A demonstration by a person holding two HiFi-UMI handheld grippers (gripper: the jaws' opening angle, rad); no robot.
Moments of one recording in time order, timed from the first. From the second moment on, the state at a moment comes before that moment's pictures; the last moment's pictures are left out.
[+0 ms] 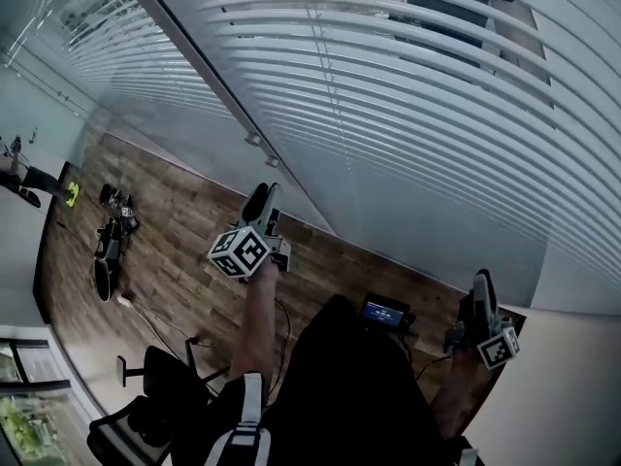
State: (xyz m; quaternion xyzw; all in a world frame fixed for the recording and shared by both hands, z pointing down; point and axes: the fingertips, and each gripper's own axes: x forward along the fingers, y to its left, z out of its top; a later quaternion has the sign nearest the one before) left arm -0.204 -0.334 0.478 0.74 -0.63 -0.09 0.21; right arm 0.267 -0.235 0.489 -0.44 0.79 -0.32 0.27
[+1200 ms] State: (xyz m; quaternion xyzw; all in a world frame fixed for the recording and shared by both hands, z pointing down) left arm -0.209 -0.385 0.492 0.77 -0.62 -0.01 0.16; right arm 0.205 -0.248 0.437 -0.45 0.80 -0.29 0.27
